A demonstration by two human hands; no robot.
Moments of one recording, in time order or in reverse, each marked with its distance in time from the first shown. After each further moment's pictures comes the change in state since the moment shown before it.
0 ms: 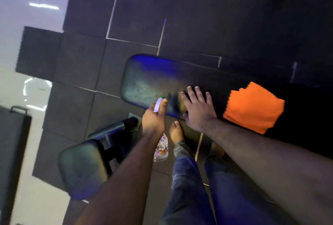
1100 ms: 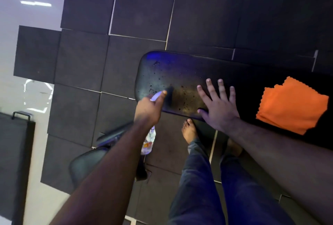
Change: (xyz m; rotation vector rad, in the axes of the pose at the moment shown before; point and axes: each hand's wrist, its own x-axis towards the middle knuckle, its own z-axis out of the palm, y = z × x) left_hand 0.108 -0.016 -0.071 0.308 -0.221 -0.100; right_hand 0.036 -0.011 0.026 -0.135 0.020 0.110
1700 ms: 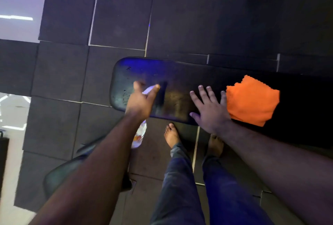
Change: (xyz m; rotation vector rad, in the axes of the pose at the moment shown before) left_hand -0.015 0.054 0.046 -0.073 -0.004 0.199; right_hand -0.050 0.065 -0.002 0.022 0.028 0.058
